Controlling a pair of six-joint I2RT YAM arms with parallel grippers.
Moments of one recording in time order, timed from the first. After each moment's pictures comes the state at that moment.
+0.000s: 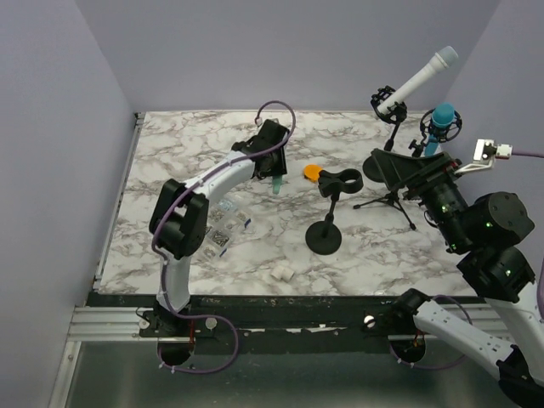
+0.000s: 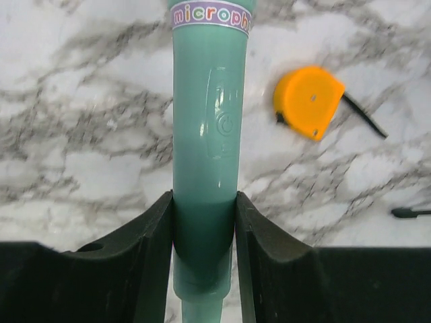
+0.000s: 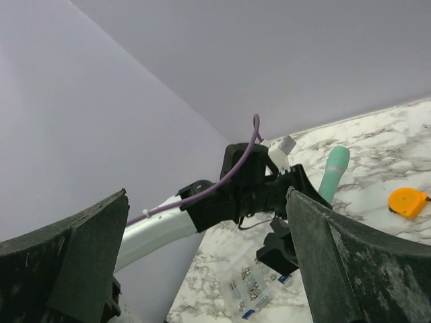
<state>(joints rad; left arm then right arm) -0.58 1.92 1.51 -0.43 -0.12 -0.60 0.65 0.68 1.17 -0.28 0.24 0.70</state>
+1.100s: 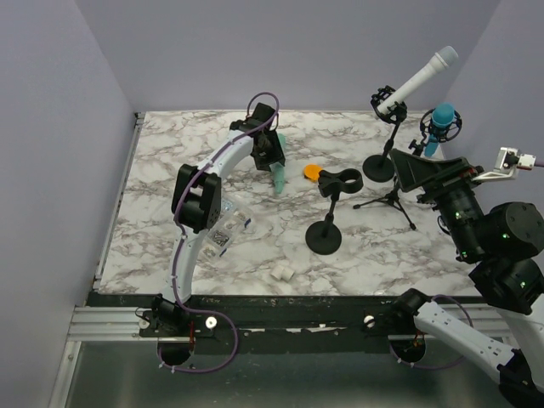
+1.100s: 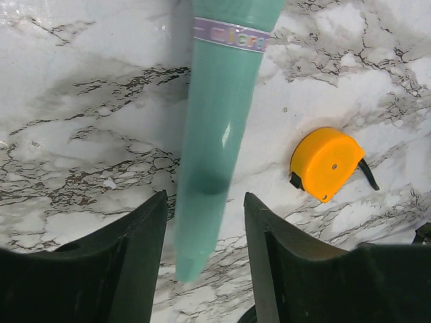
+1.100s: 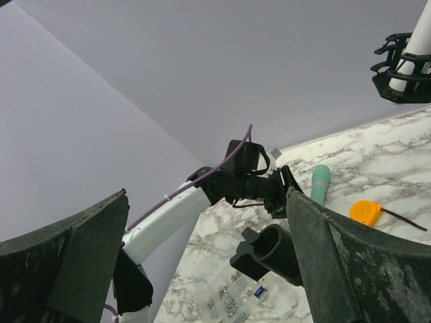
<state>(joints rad) -0.42 2.37 2.12 -0.78 0.13 -0.72 0.65 0.62 1.19 -0.35 0.35 0.64</state>
